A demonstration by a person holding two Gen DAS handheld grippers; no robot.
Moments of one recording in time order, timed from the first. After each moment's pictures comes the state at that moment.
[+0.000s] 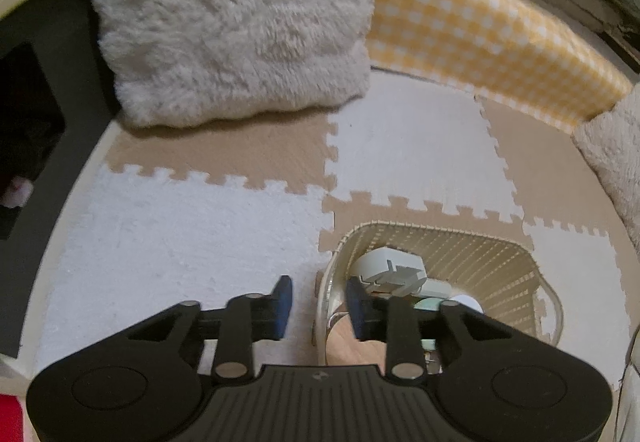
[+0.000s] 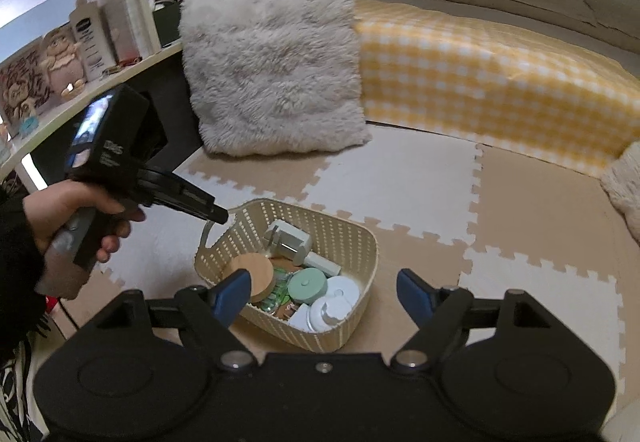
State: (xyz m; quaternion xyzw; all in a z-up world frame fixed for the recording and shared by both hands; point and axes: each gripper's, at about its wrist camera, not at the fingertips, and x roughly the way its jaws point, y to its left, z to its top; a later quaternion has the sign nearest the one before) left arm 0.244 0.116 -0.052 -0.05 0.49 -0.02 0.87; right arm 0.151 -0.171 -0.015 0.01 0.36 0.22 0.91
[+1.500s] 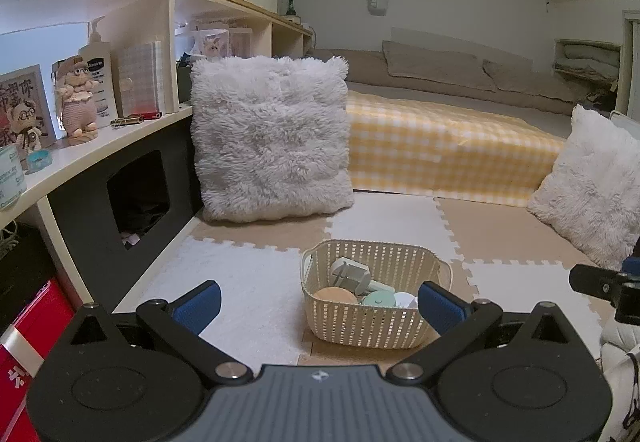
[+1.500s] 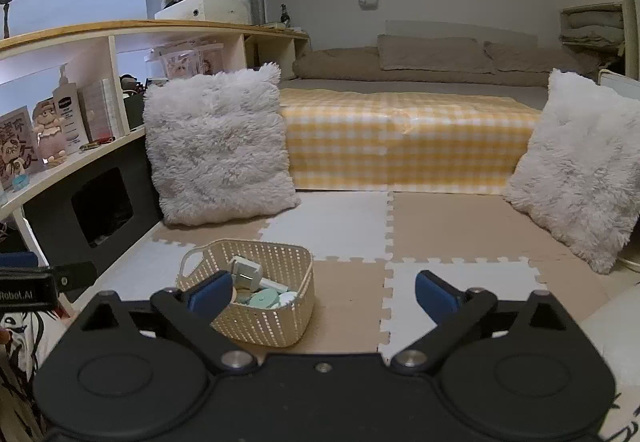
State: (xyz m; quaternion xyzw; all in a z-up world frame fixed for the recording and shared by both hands) left arm -0.023 0.044 0.024 -0.01 0.25 0.04 0.97; right arm 0.009 -0.220 -0.008 0.05 0.23 0.10 0.97
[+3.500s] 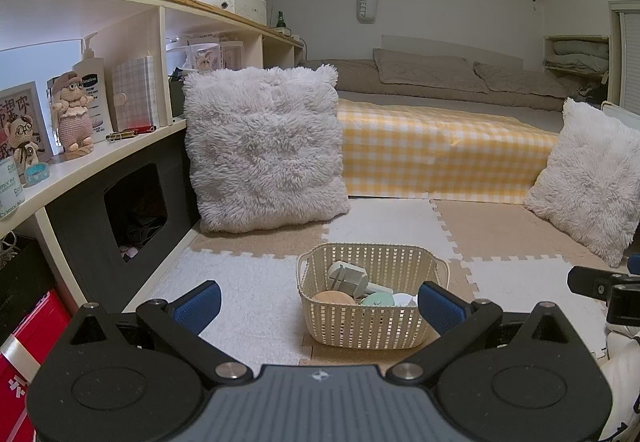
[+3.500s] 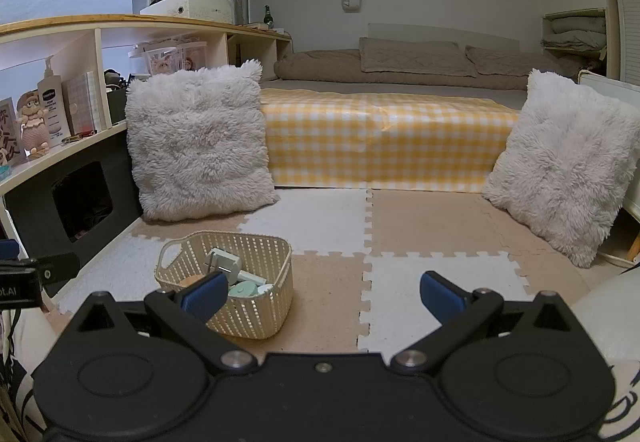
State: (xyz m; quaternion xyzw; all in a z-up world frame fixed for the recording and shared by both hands) left arm -0.030 0.035 0.015 0.01 0.24 0.04 0.97; right arm 0.001 -0.220 -0.021 0.04 0.22 0.08 0.97
